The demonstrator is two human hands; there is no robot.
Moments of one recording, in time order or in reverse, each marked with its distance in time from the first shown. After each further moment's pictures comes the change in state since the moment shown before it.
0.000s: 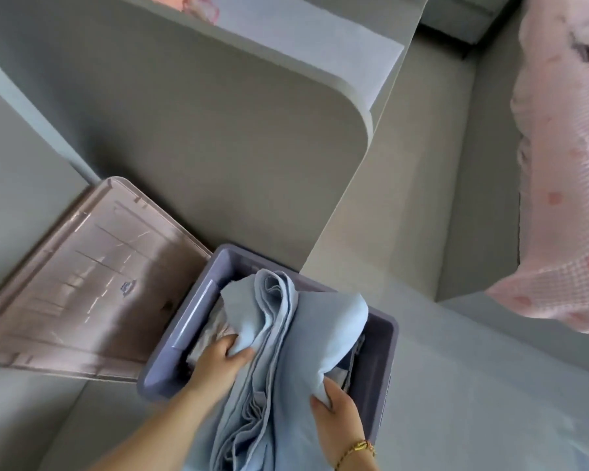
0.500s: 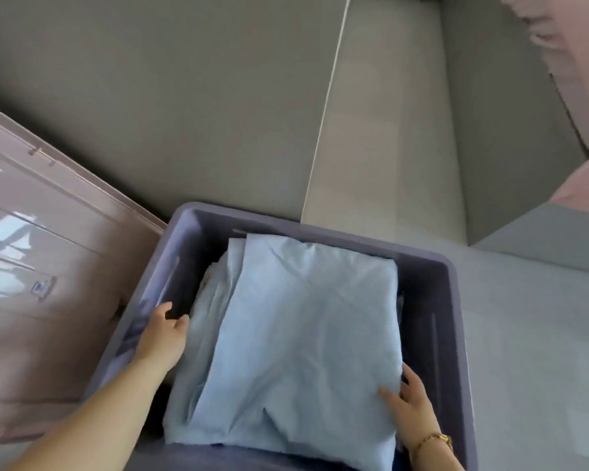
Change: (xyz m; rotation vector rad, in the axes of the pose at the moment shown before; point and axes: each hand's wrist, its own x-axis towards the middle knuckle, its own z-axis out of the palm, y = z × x) left_hand 0.181 -0.165 0.007 0.199 0.229 -0.040; right_hand 0.126 0.176 0.055 0.606 0.384 0.181
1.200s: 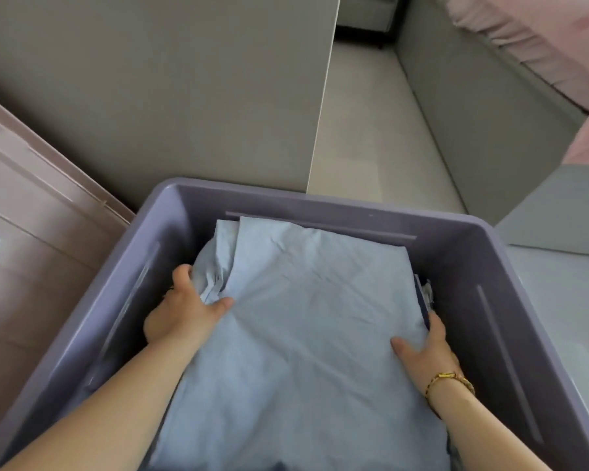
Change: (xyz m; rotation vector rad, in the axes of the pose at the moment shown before) left_hand 0.077 -0.042 0.065 0.448 0.126 0.356; right_hand 0.093 0.049 0.049 -0.485 0.212 -0.196
